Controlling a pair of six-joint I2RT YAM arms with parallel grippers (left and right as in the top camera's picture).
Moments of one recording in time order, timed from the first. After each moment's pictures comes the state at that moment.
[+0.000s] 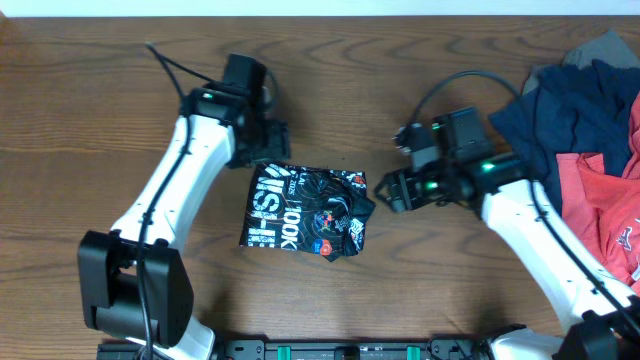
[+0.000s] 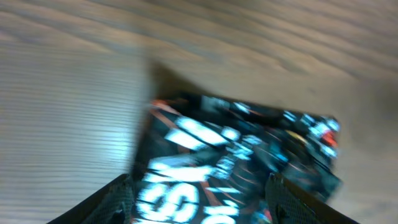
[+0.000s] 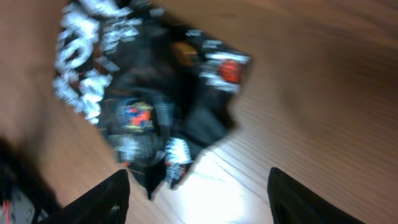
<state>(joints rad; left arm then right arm) -0.23 1.74 1.41 -0.99 0.13 -0.37 0.36 1.47 1.02 -0.69 -0.44 0.04</state>
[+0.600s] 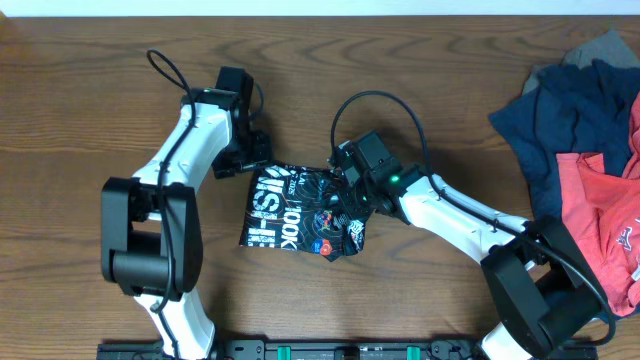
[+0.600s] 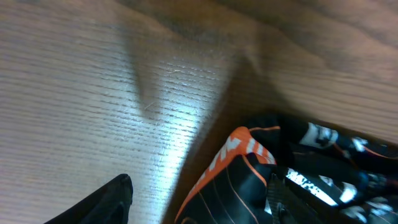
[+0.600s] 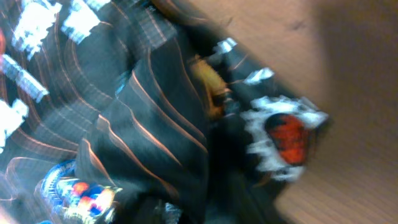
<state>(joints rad) -0.16 1.95 1.40 -0.98 0.07 -0.37 0.62 1.77 1.02 -0.37 -0.11 0.13</state>
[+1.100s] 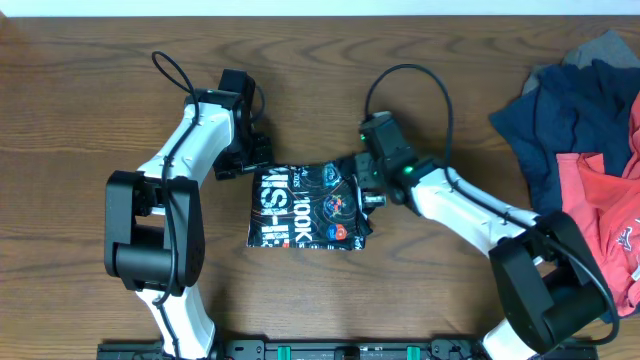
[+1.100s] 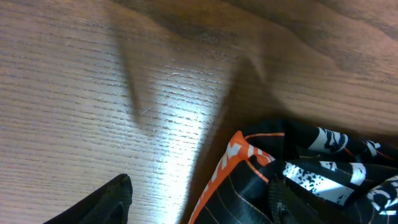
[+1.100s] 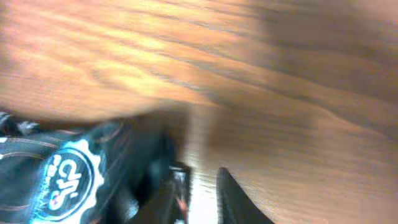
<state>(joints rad) -0.16 1.97 1.40 -0.97 0.07 -0.36 0.53 1.77 1.02 -0.26 0.12 0.39</state>
